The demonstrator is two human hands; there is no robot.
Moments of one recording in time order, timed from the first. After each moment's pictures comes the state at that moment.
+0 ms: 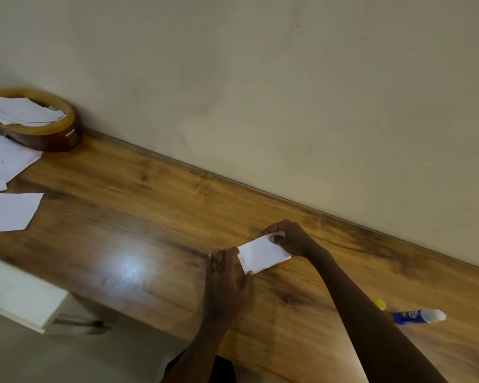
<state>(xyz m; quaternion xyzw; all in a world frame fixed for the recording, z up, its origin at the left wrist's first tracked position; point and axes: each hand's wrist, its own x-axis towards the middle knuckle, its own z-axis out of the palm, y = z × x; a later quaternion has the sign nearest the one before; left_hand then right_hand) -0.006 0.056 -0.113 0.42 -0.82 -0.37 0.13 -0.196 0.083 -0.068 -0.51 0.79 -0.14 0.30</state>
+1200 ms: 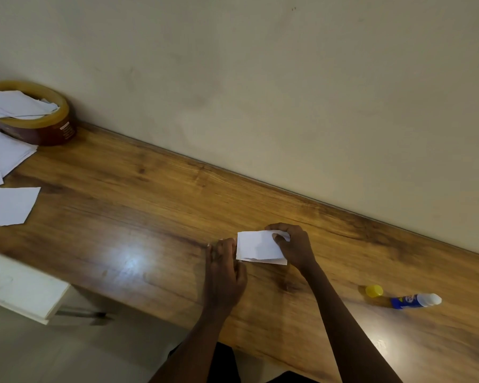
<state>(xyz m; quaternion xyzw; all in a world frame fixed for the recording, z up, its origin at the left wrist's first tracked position) -0.005 0.055 -0.112 0.39 -0.81 -0.39 0.20 -0.160 0.111 -0.088 -0.34 0.86 -0.34 0.21</state>
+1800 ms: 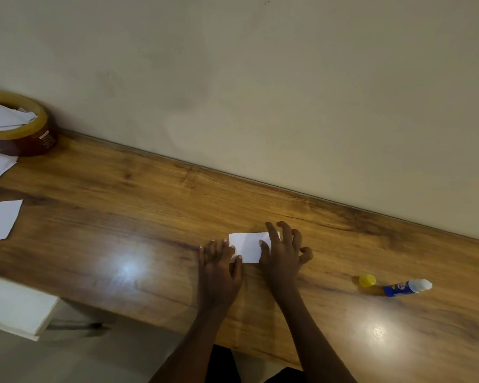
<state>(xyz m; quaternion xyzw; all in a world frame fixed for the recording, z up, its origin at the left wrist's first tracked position) -0.009 0.056 -0.116 0.38 -0.86 -0.30 0.16 -0.113 0.119 -0.111 -0.25 0.95 -0.20 0.02</state>
